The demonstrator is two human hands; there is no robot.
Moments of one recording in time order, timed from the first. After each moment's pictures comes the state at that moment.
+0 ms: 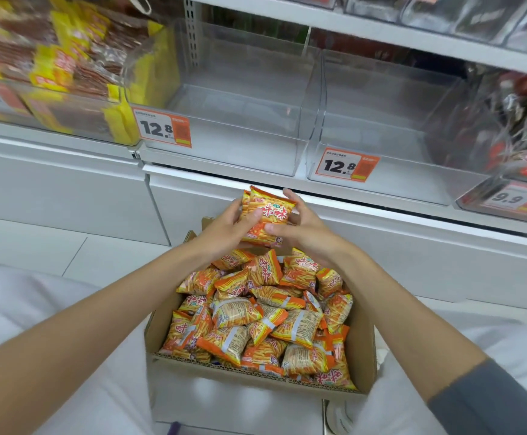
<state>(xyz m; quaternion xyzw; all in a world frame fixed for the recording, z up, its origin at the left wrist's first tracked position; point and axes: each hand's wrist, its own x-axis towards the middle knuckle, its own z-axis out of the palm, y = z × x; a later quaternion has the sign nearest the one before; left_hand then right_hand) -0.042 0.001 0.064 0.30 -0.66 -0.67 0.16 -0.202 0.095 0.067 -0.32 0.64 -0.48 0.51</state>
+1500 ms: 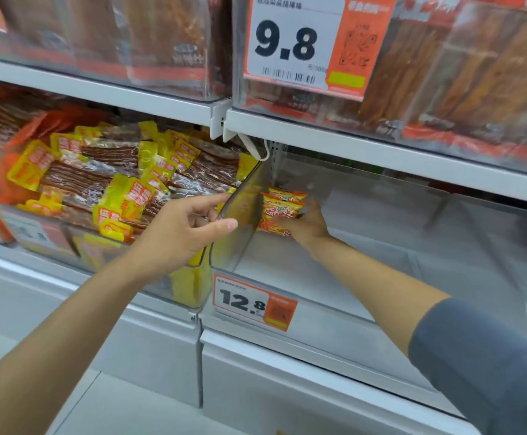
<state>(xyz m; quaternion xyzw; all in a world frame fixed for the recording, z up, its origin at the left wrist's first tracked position) 0.010 -0.315 0.130 0.32 -0.74 -0.44 0.39 -0.245 -0.322 0.075 -0.38 0.75 -0.49 0.24</state>
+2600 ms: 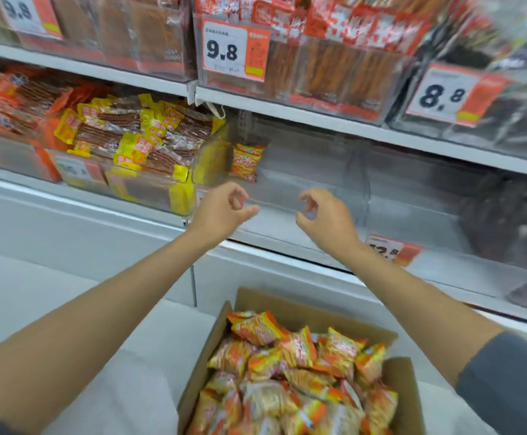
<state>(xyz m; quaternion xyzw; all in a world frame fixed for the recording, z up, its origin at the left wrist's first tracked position) -0.025 -0.142 0.138 0.39 -0.77 -0.36 0.36 -0.214 -0.033 0.148 -0.59 0.75 -0.30 -0.01</state>
